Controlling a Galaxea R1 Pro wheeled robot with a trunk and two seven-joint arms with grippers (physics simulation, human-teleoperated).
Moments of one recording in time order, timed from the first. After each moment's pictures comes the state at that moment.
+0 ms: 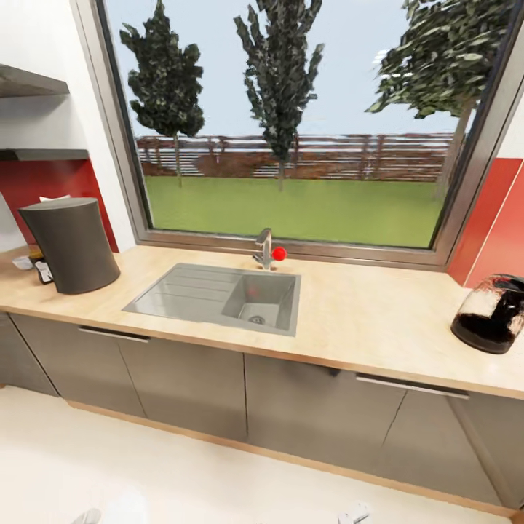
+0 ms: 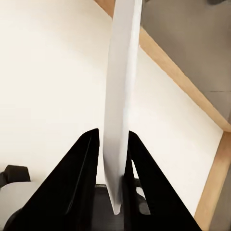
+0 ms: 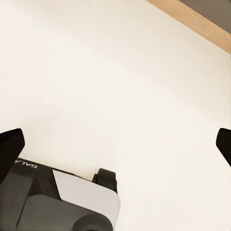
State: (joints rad) left arm -0.35 0.37 0.07 -0.10 0.42 0.22 -0.78; right arm -0.45 0.04 0.49 -0.05 -0.17 0.03 0.02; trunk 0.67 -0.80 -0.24
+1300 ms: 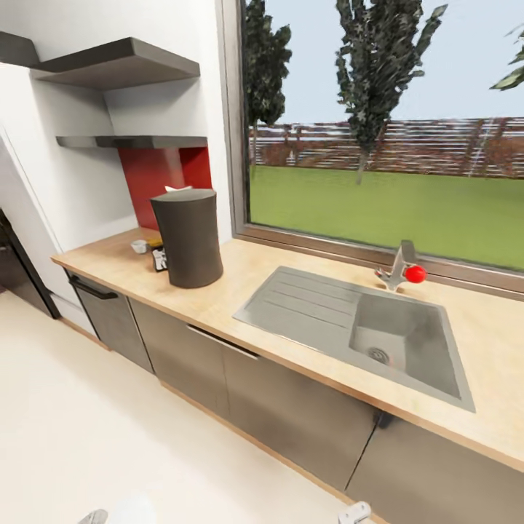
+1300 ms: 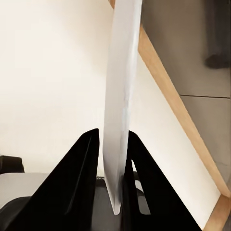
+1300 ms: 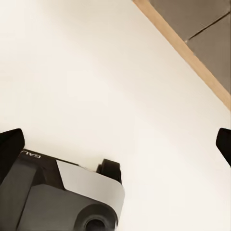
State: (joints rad) left arm -0.35 0.34 0.07 -0.11 0.42 0.21 -0.78; right arm -0.45 0.03 0.49 -0.04 -0.18 0.03 0.02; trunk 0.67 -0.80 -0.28
